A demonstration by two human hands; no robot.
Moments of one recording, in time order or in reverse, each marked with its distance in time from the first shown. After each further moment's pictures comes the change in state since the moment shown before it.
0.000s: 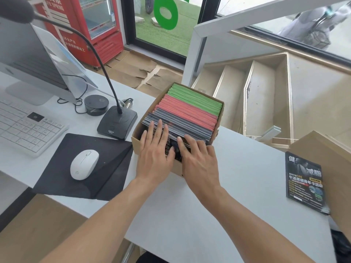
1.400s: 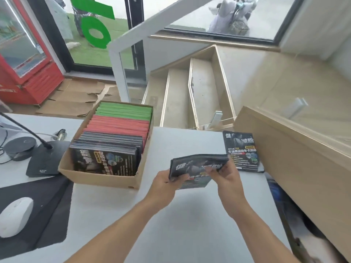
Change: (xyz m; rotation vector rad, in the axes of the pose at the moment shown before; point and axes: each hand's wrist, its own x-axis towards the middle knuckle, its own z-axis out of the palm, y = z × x) left_hand -0.041 0.187 0.008 -1.187 -0.695 -0.214; right_hand -0.142 0.143 -0.097 1.508 0.277 0.977
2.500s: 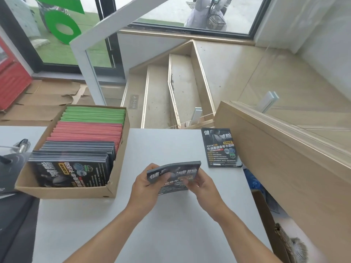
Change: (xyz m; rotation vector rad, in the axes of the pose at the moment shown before) left_hand 0.011 0.001 0.022 -0.024 0.110 0.030; right_hand 0.011 0.047 -0.037 -0.178 -0.153 0.102
